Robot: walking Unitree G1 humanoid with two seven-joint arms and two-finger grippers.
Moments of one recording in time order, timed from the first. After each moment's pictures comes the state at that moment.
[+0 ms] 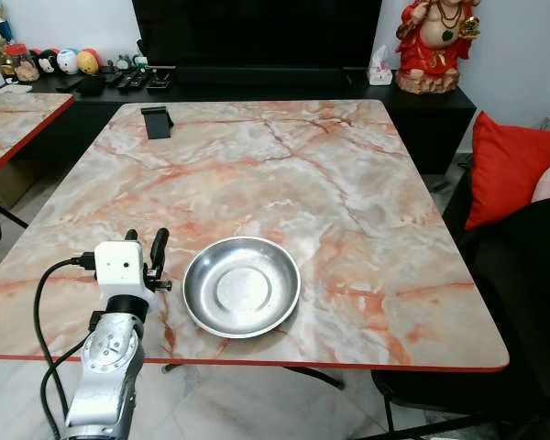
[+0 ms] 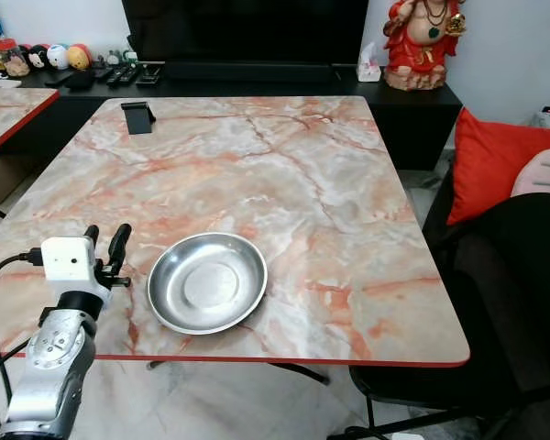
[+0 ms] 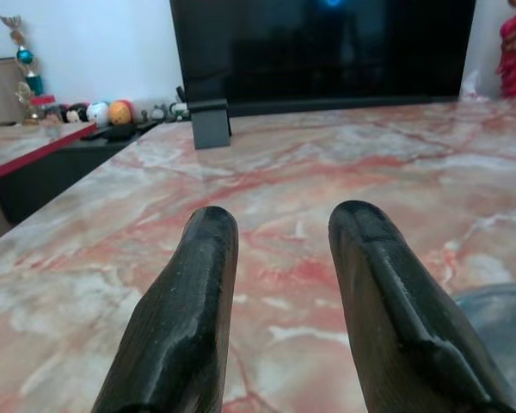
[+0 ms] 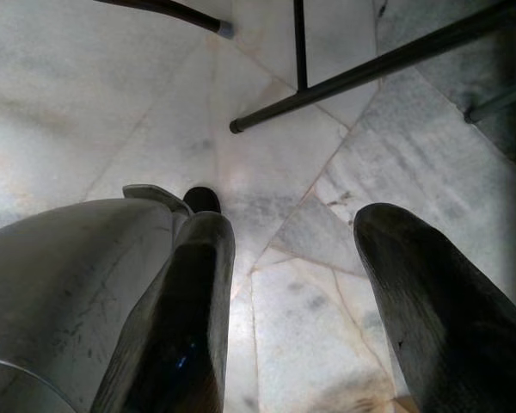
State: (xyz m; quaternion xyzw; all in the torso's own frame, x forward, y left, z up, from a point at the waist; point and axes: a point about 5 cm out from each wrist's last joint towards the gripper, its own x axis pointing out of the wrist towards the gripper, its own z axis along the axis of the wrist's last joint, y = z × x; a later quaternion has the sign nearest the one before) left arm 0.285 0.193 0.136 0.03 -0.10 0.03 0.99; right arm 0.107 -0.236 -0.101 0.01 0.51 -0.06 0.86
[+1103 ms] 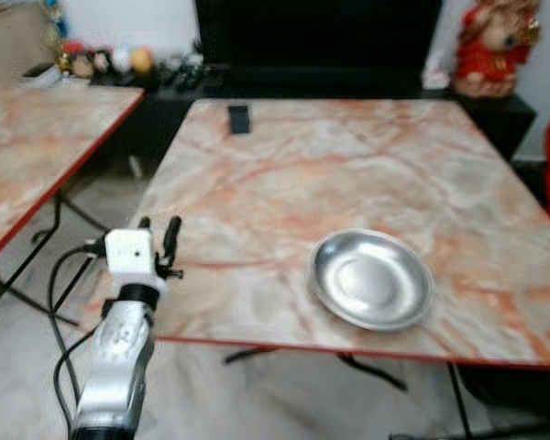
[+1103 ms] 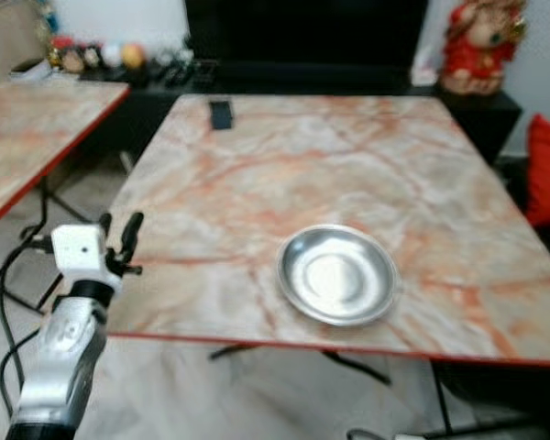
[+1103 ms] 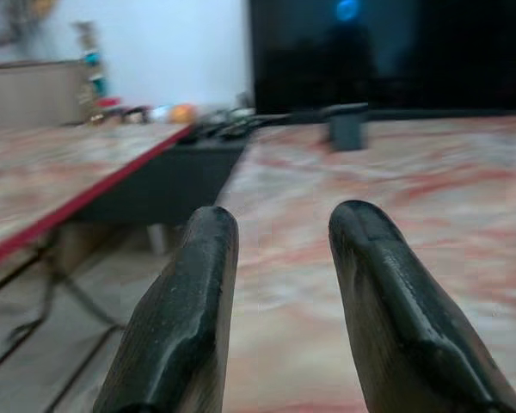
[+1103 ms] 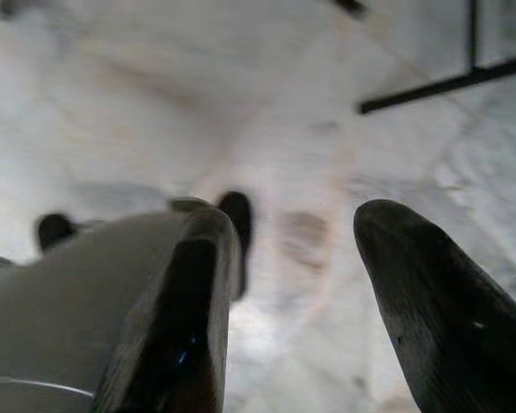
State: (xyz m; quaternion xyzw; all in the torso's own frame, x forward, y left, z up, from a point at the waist) left arm 0.287 0.199 0.142 0.04 -0.11 0.03 0.99; right arm 0.110 -0.228 -0.102 0.01 0.50 -0.06 0.86
